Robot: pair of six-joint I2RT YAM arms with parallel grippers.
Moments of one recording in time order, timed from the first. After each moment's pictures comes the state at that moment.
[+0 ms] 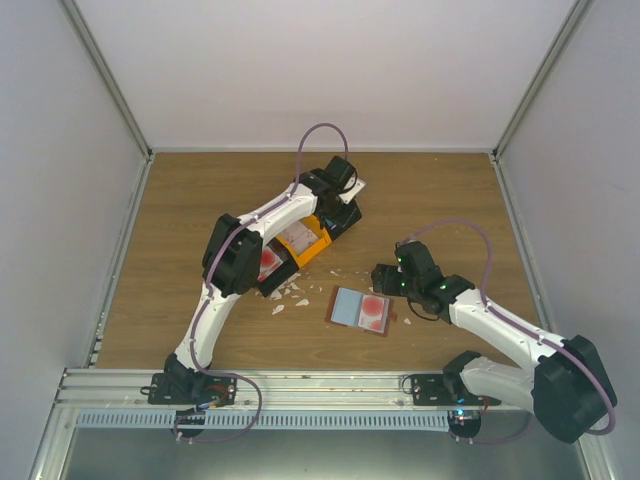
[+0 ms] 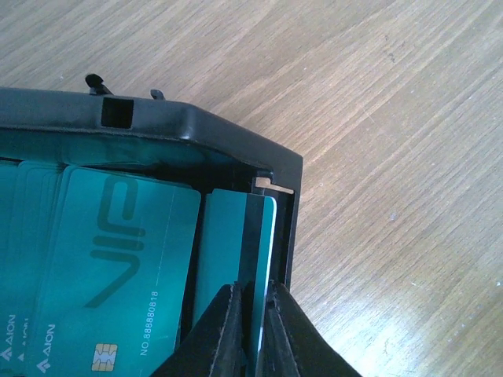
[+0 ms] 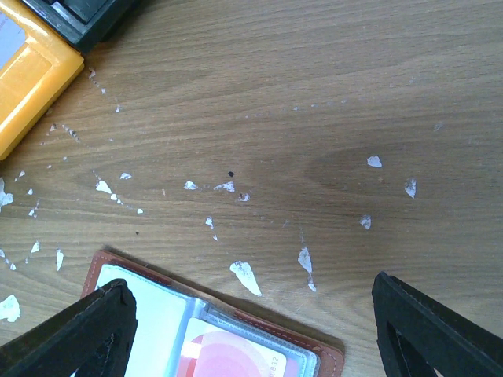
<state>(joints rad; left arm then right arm) -0.64 2.35 2.07 -0.77 0.09 0.01 0.56 1.10 0.56 -0.35 0.07 0.59</state>
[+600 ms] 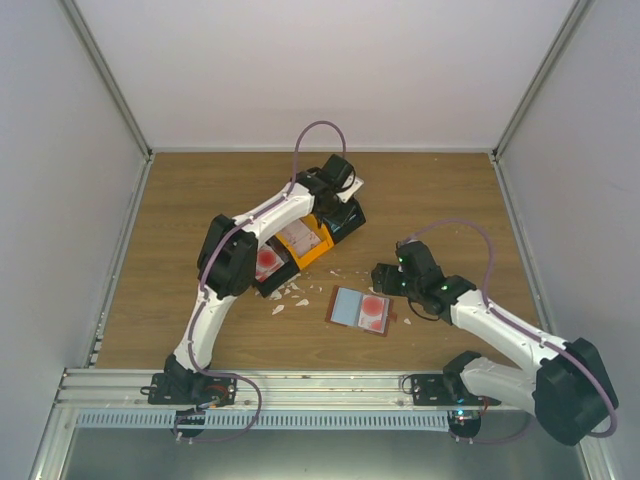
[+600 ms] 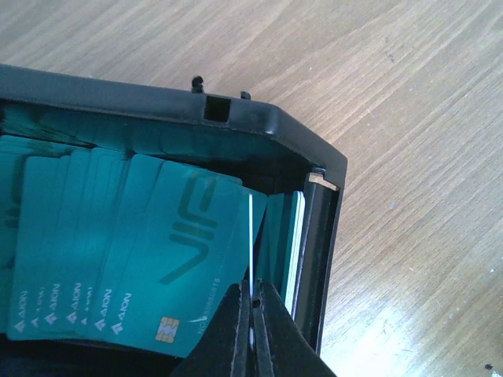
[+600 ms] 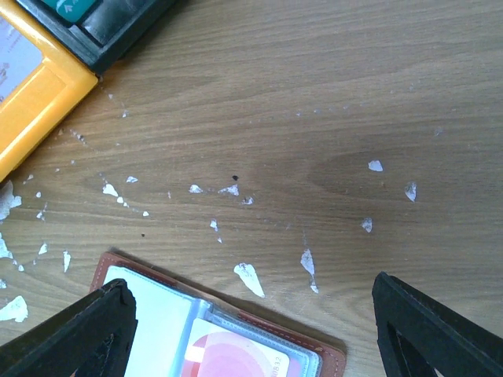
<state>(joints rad) -0.64 2.30 2.03 -0.77 0.07 0.01 0.56 1.09 0.56 -0.35 0.07 0.59</state>
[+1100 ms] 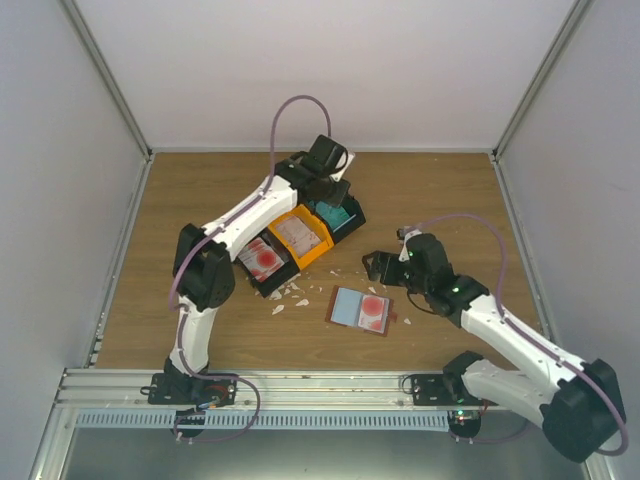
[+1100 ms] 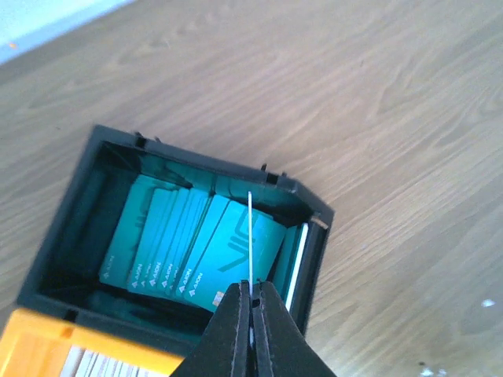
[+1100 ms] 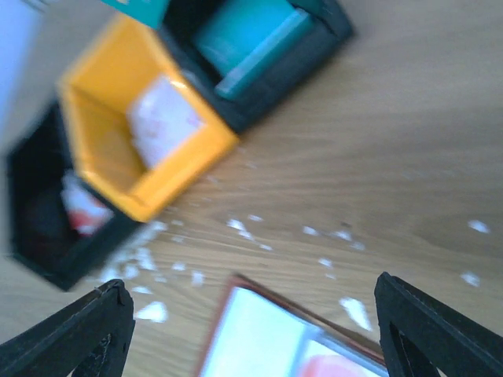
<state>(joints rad) -0.64 2.12 1.99 -0.76 -0.04 -0.07 0.55 1.01 0.61 -0.33 -0.02 0.61</state>
